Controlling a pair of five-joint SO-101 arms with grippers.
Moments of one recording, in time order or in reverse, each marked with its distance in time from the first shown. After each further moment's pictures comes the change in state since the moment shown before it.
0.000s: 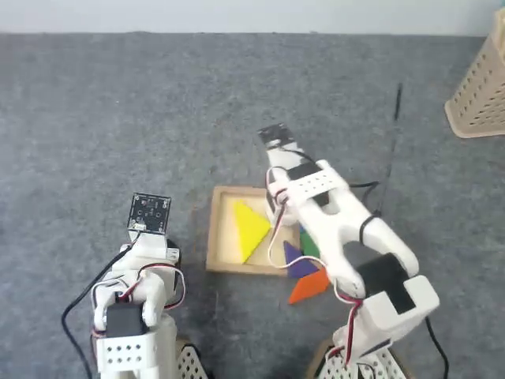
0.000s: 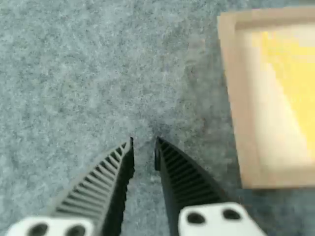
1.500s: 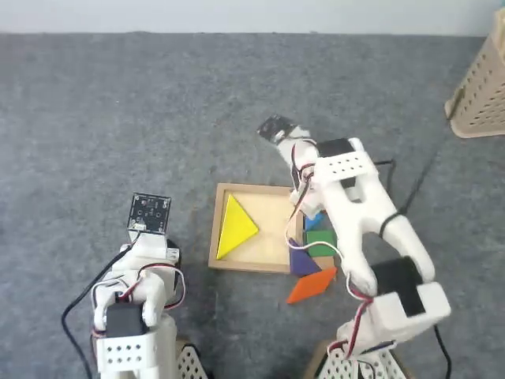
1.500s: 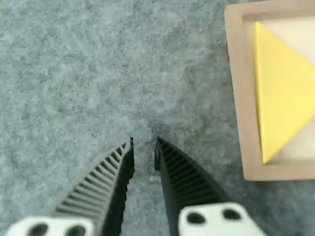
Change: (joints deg) left arm 0.0 0.0 0.0 0.0 0.0; right arm 6.8 -2.0 -8.3 11.5 37.1
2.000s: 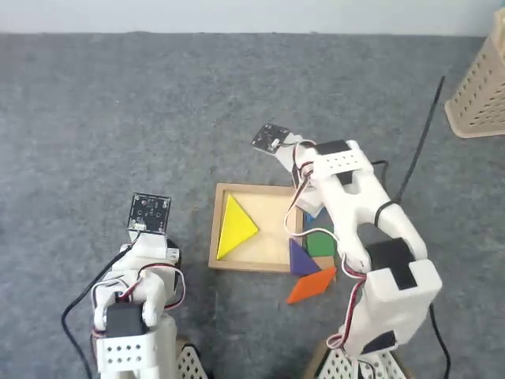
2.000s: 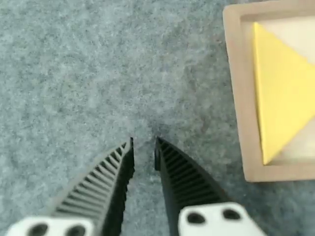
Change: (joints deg) left arm 0.0 0.0 0.0 0.0 0.0; right arm 2.5 9.3 -1.9 -7.7 8.0
